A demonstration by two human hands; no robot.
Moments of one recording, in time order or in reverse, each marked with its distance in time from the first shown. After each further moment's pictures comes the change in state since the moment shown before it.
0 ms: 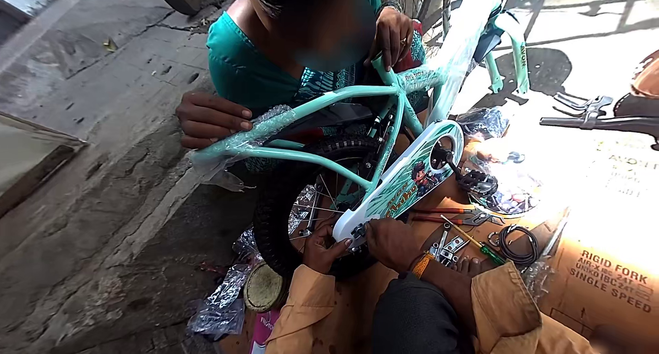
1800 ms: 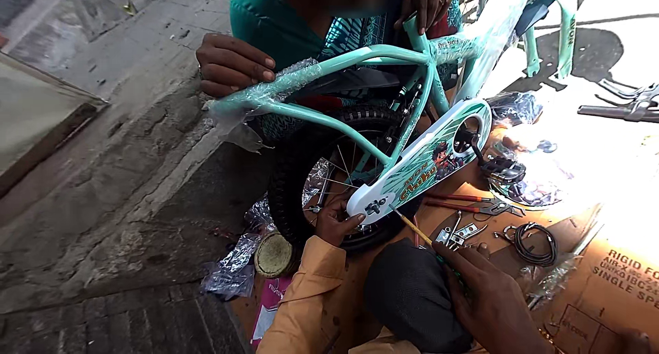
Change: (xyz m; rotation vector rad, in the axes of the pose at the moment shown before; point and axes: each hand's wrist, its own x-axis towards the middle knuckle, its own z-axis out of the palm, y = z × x) left_hand -0.002 0.000 0.000 -0.065 -0.009 0.026; right_hand -0.155 0.040 -0.012 0.008 0.486 -0.107
